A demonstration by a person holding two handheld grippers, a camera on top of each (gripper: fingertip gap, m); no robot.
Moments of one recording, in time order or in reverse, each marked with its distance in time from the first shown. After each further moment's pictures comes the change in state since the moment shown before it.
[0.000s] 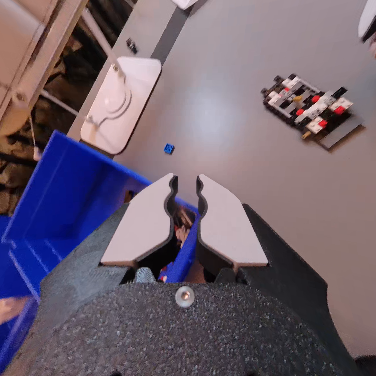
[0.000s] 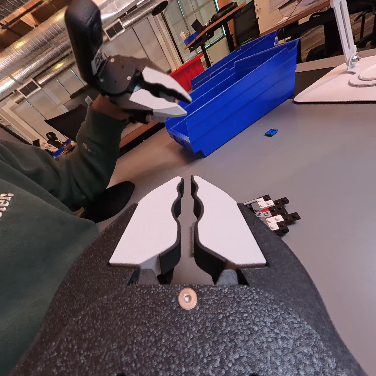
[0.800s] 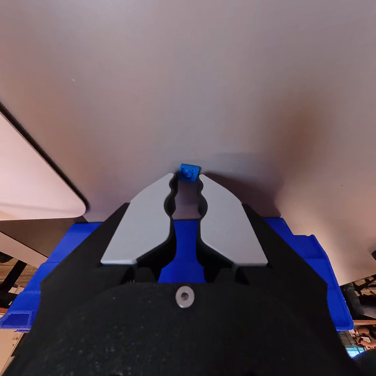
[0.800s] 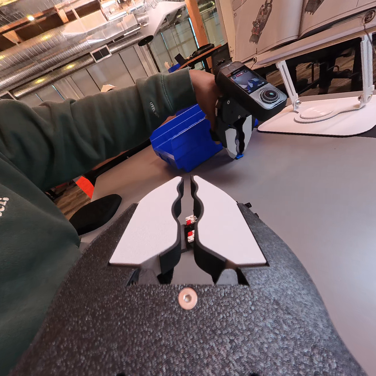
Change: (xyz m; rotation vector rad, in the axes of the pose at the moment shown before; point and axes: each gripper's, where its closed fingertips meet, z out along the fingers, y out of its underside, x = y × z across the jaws) left arm -0.028 0.042 0.153 -0.858 0.510 0.455; right arm 0.011 -0.028 -0.040 0.106 0.093 -0.062
